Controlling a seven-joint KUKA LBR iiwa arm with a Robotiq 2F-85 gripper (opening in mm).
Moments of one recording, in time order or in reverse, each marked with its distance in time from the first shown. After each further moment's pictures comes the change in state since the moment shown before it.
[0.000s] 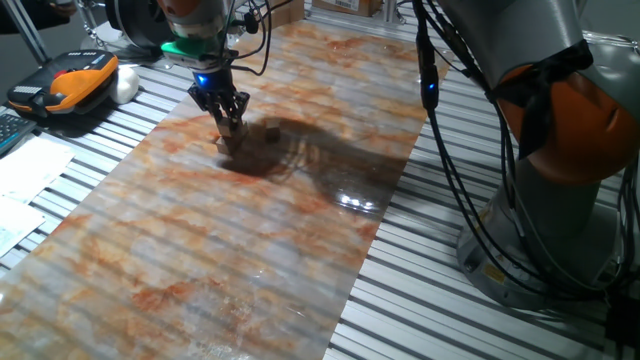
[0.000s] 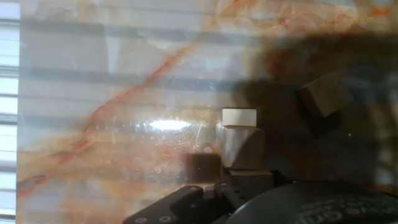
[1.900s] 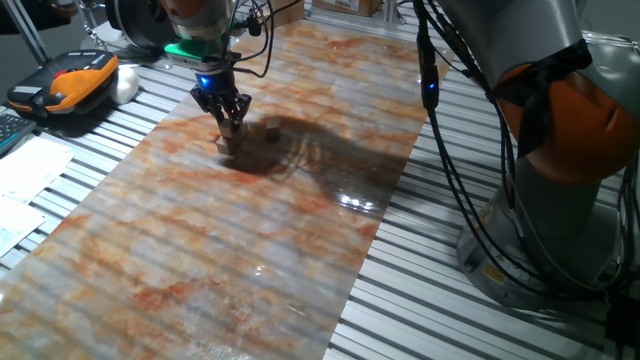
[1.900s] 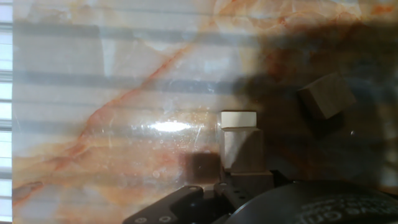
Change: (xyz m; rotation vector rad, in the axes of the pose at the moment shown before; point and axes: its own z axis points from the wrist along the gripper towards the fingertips) arm -0.003 -0.001 0.005 -0.004 0.007 0.012
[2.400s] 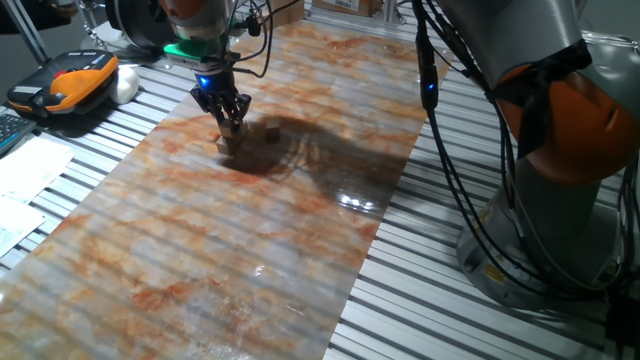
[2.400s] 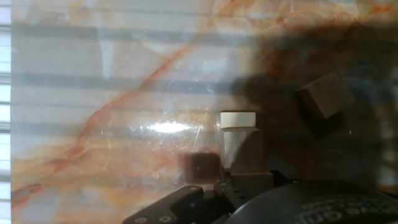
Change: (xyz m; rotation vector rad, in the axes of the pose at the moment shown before) arm 0.000 0.000 0.001 0.005 -0.003 0.009
